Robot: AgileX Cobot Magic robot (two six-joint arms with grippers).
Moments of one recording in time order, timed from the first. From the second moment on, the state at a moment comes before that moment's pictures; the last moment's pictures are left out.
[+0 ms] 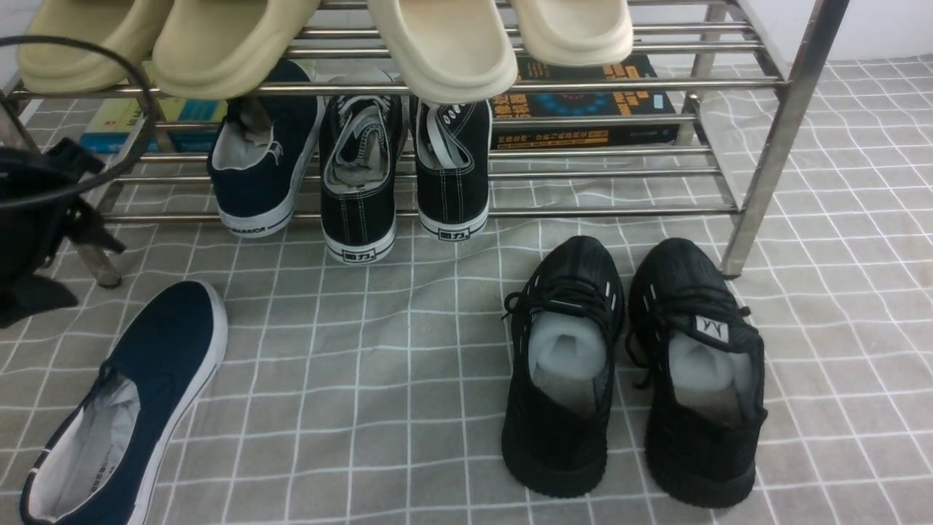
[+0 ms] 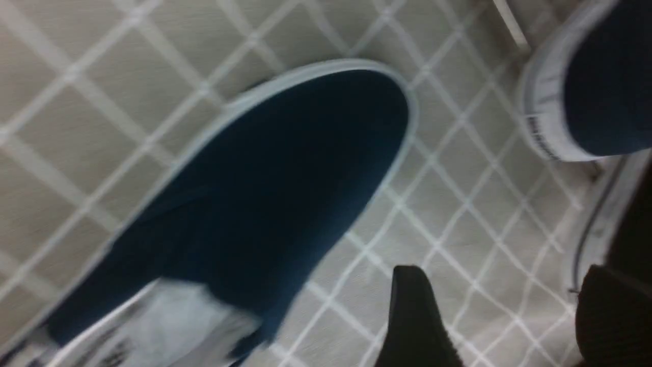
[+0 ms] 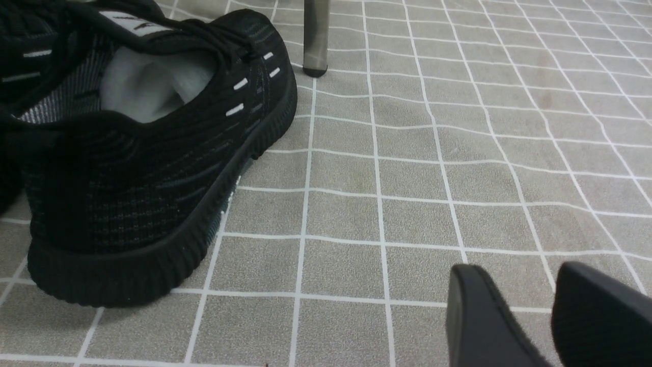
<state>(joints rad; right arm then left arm) 0.02 -0.01 0.01 0.02 0.39 -0.06 0.12 1.33 -1.02 -0.27 0.70 -0.54</state>
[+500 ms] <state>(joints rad) 0.02 -0.01 0.01 0.02 0.39 -0.06 0.08 1.52 -1.11 -0.52 0.59 -0.14</state>
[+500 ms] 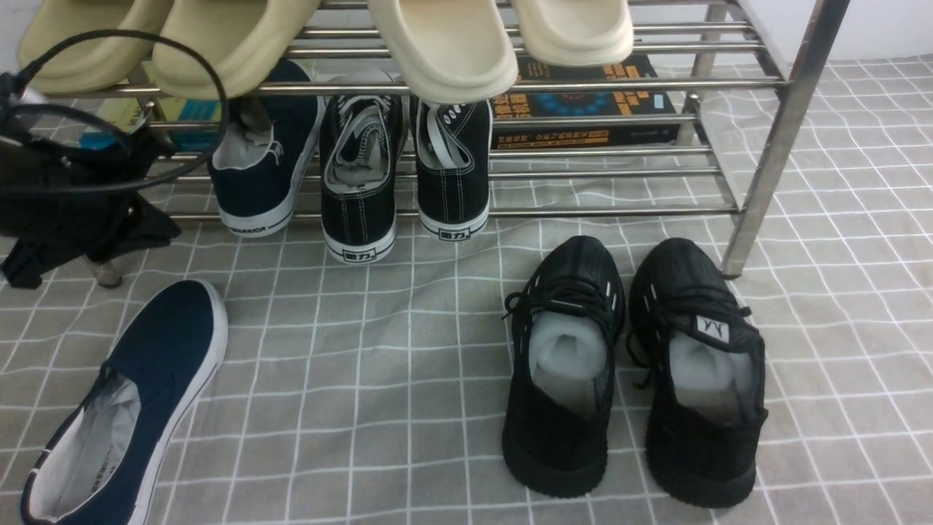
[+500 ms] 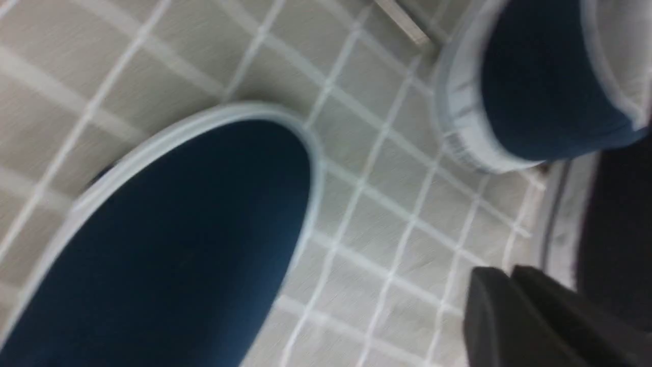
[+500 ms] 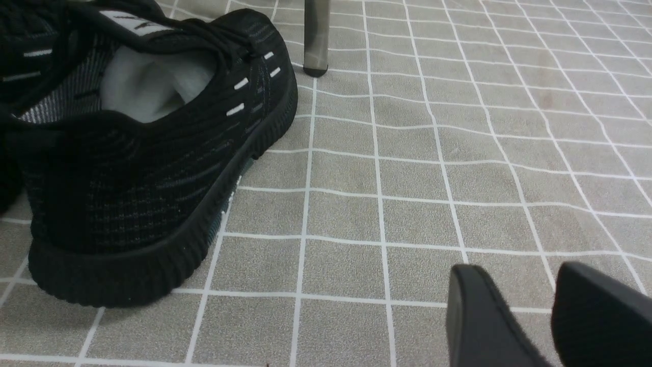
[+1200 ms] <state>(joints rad) 0.02 -0.01 0.01 0.02 0.39 -0.06 -0.01 1.73 -1.26 -0.45 0.38 -0.48</state>
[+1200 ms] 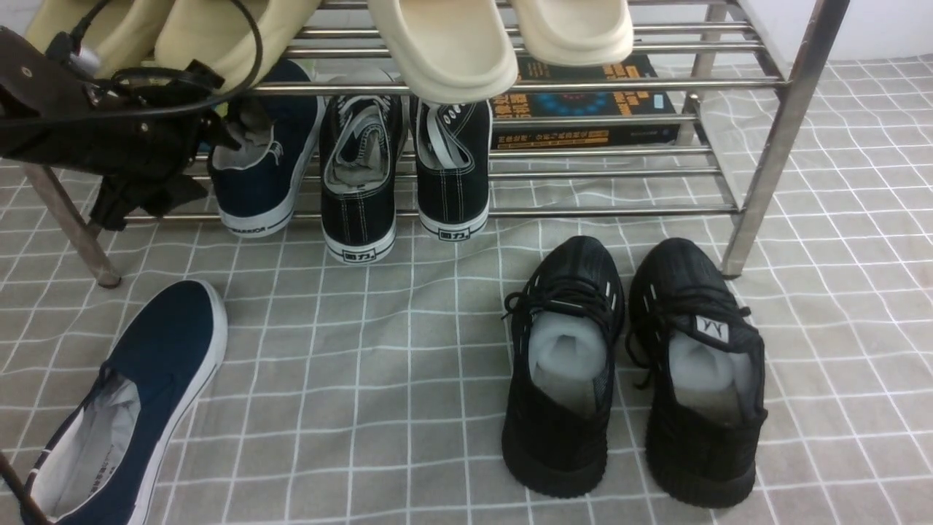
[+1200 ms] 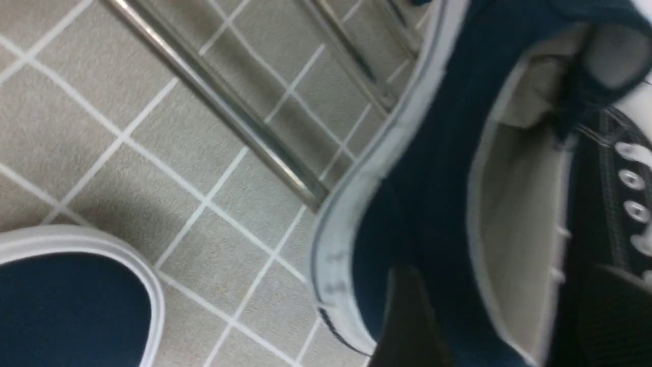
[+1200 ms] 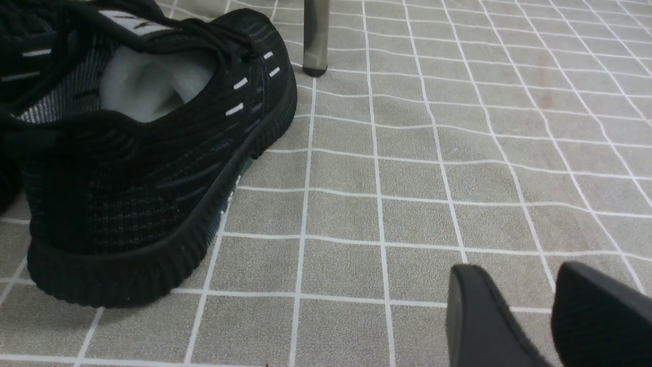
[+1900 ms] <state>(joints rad) 0.02 -0.01 0.01 0.02 0.39 -0.06 -0.01 1.67 -1.24 -0.34 0.66 -0.52</state>
